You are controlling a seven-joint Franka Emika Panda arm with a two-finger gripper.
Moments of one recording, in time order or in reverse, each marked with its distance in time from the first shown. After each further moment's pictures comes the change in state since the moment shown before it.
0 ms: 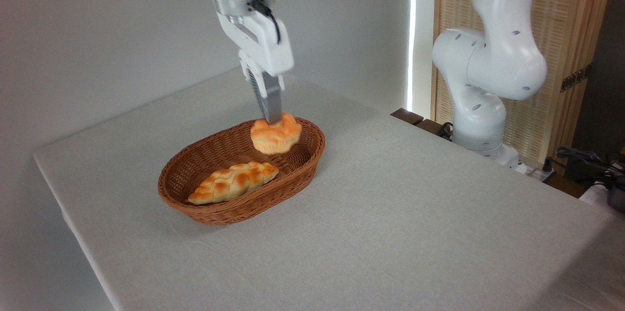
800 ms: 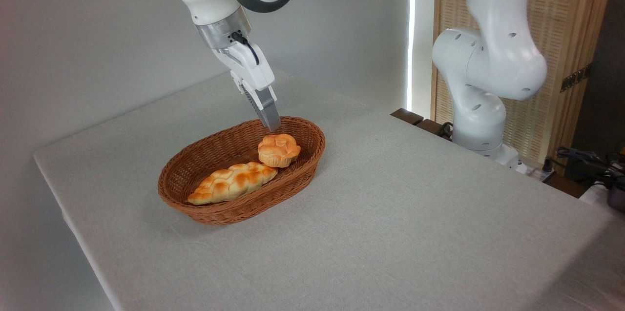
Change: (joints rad) arm 0.002 0.119 -0.206 -0.044 -0.001 0.000 -0.231
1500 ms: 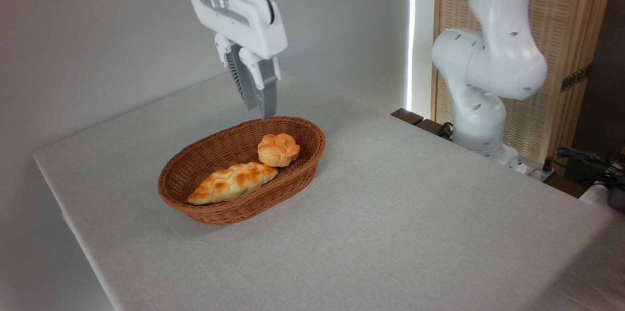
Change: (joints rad) arm 0.016 -0.036 0.276 0.238 0.002 -0.117 0.155
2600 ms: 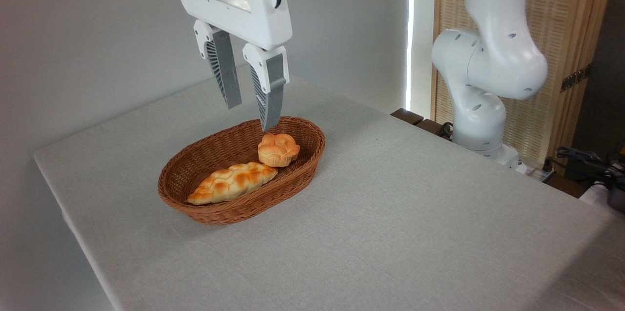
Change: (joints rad) arm 0.013 0.078 0.077 0.156 0.031 -0.012 0.023
